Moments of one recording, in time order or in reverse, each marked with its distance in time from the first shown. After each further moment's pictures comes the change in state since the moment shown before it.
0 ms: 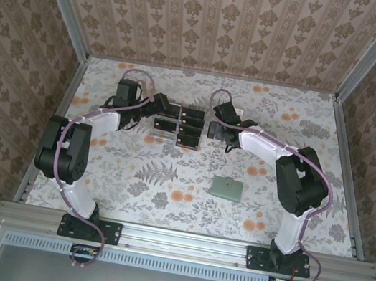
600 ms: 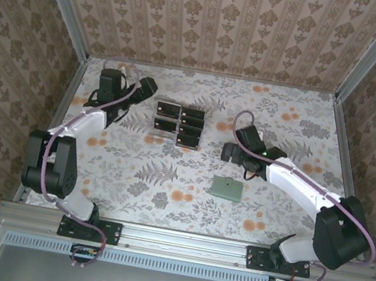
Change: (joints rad) left arm 0.090 -0.176 0.009 -0.008 0.000 -0.036; right arm -0.004 -0.499 -0.418 -0.090 -0.074 0.066
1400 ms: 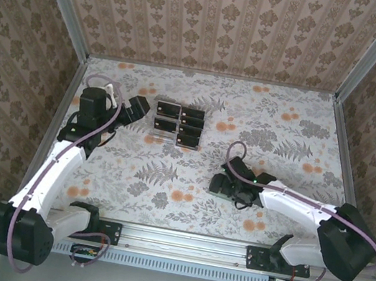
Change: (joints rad) left arm -0.053 -0.510 -0.177 -0.343 -0.009 0.001; right arm 0.234 -0.063 -0.247 0.054 -0.167 0.333
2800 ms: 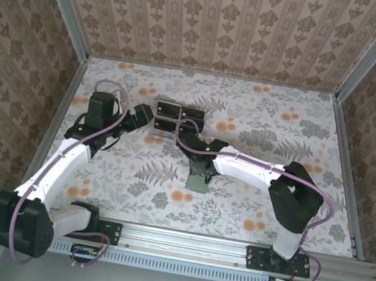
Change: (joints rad) left arm -0.034 0.063 -0.033 -0.028 -0.025 0.003; right arm 0.132 0.485 0.619 -0.291 0.266 -0.225
